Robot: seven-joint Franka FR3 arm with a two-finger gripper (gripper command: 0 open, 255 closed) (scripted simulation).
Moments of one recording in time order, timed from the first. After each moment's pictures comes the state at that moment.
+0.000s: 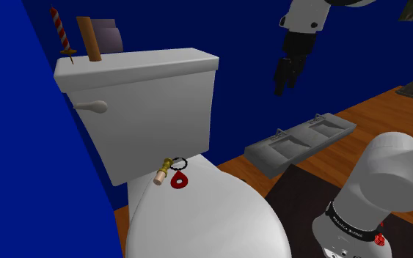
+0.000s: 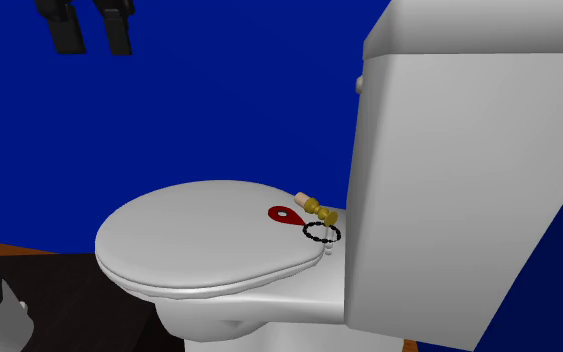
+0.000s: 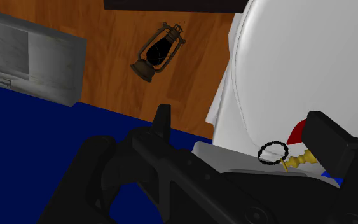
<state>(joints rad) -0.01 -0.81 -0.02 -2.36 0.00 1.56 -0.03</state>
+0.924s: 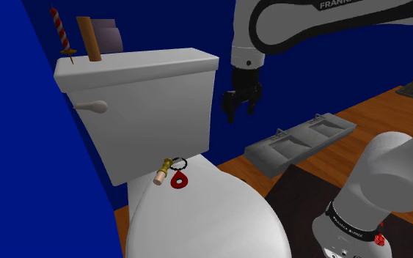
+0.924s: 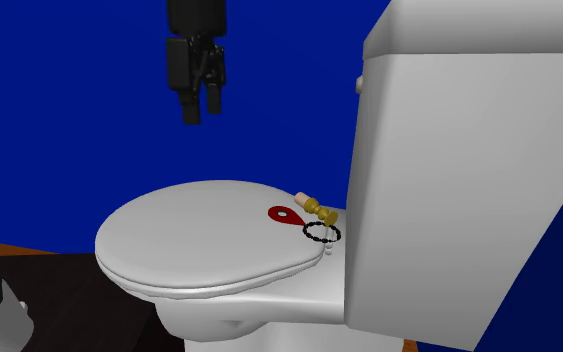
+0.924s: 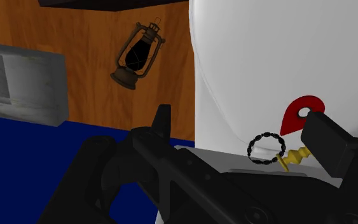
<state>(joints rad) 0.00 -0.52 0.20 -2.36 0.10 1.82 0.30</state>
